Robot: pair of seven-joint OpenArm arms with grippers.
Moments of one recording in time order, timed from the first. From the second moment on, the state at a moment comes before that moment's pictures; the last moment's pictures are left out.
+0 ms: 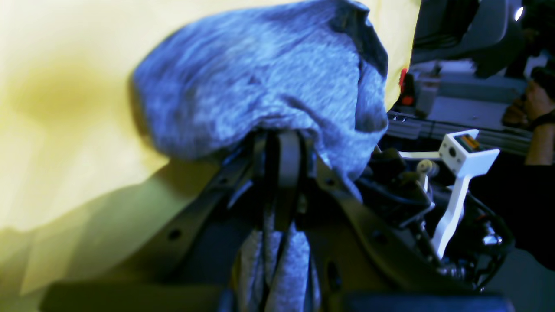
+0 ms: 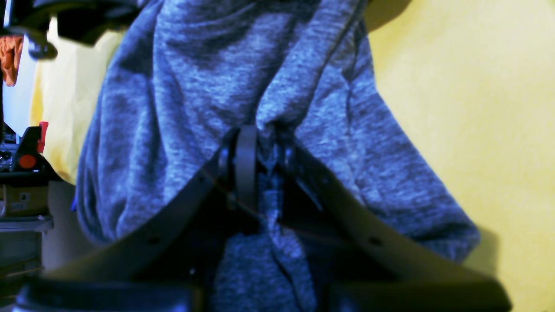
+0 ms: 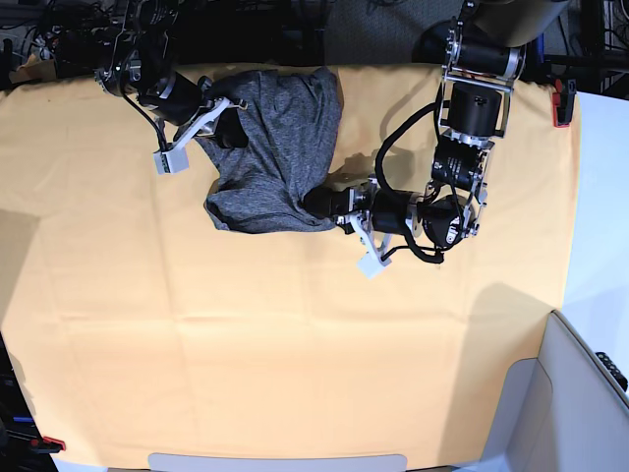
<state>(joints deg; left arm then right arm) -20.3 -6.0 9.1 59.4 -67.7 -12.6 75.8 -19.8 -0.4 15.3 102.6 39.9 27.4 -58.3</state>
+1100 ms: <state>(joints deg) -22.2 -13.0 4.3 67.9 -68.7 -12.4 74.2 -16.7 1.7 18.2 111.2 38.2 27.2 -61.5</state>
